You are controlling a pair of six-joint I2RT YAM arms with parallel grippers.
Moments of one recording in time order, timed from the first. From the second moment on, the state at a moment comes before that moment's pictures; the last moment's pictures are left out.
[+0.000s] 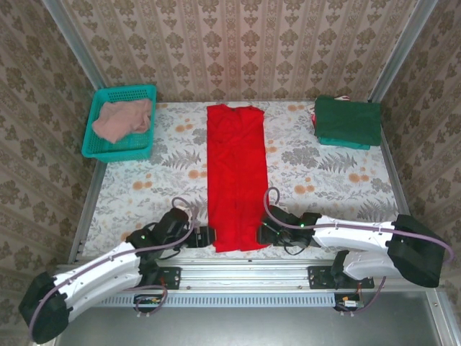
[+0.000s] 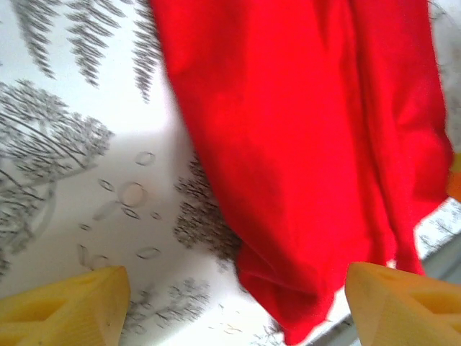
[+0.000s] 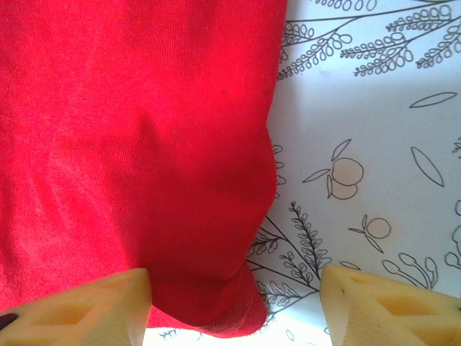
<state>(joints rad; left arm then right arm) -0.89 0.66 0.20 -0.35 0.16 -0.83 1.01 1.24 0.53 -0.43 0.06 1.03</state>
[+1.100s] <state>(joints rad) -0.94 0.93 0.32 -0.29 0.14 -0.92 1.01 1.37 0.65 -0.42 0.09 1.02</state>
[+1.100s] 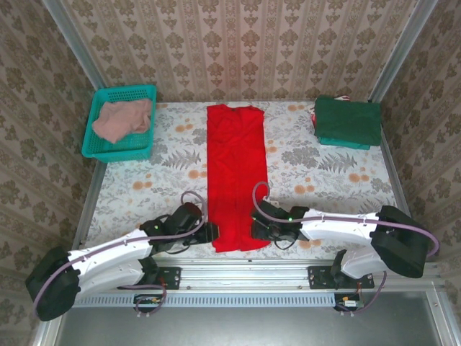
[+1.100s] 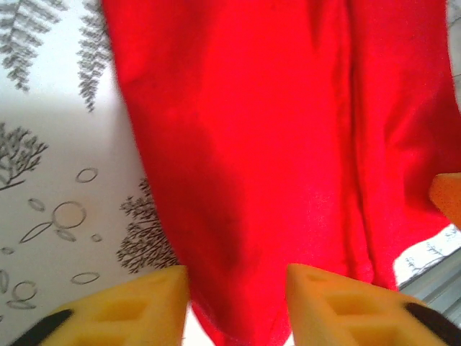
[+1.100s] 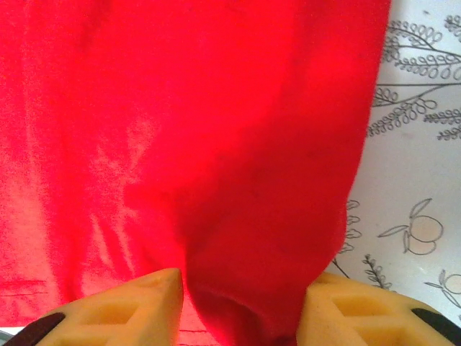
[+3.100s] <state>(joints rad) -0.27 2.08 1.39 -0.28 0.68 -0.61 0.40 2.14 1.66 -0.61 -0.12 0.63</state>
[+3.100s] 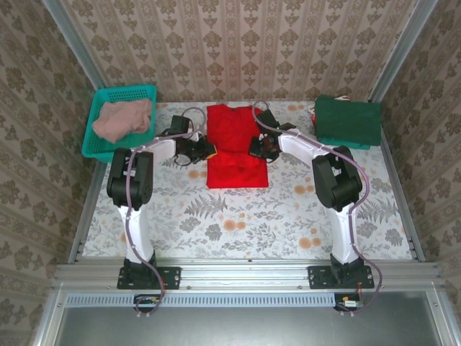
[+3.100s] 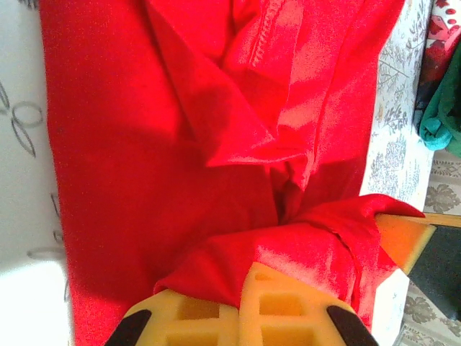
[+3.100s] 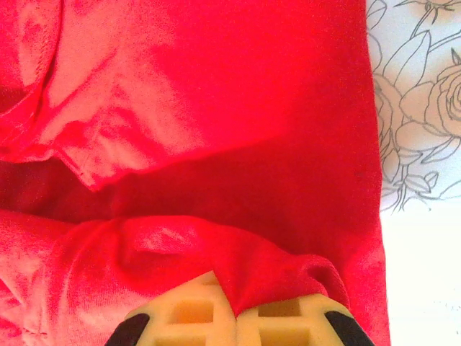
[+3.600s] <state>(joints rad) -0.21 1.87 1.27 -0.33 0.64 -0.50 0.40 1.93 1.53 -0.63 -0.06 0.54</state>
